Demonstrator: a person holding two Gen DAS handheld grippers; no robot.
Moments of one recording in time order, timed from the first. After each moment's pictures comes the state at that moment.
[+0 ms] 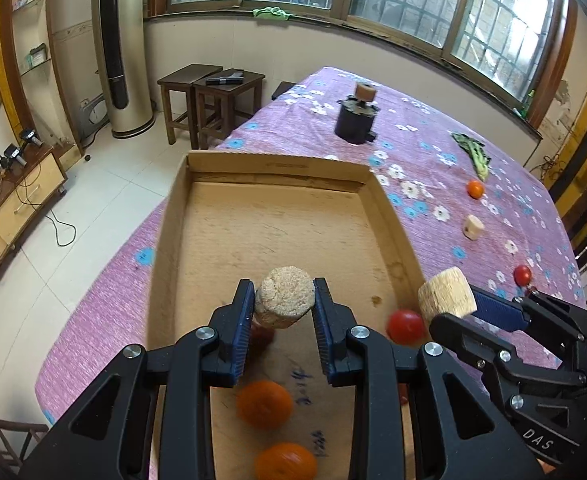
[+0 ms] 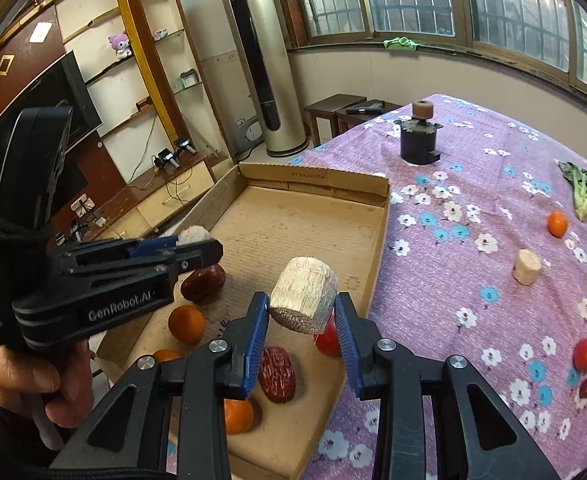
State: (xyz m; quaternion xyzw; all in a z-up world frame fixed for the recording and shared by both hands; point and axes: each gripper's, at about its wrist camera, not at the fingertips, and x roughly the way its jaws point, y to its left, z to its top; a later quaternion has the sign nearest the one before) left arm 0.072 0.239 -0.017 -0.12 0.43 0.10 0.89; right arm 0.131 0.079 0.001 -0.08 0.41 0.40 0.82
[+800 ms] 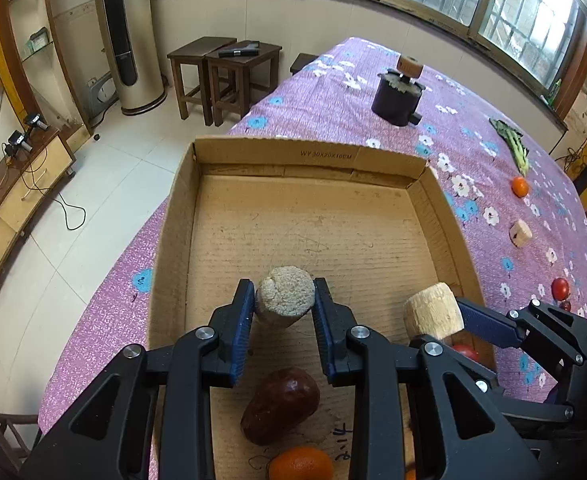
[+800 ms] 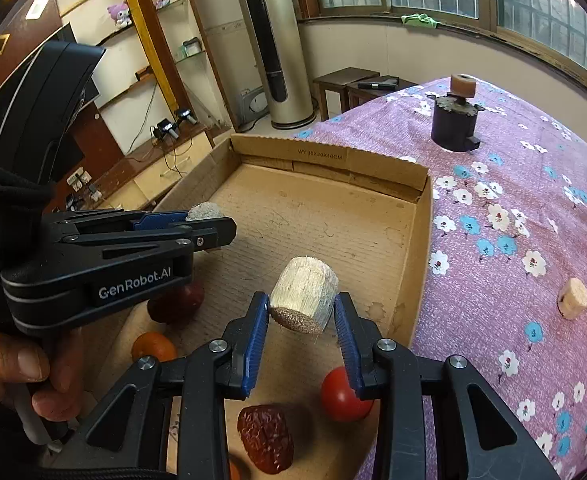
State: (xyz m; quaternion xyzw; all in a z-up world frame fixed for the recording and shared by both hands) left arm 0.116 0.264 -0.048 -0.12 0.48 0.12 0.86; right arm 0.165 0.132 -0.036 -0.12 0.44 0.40 0.79
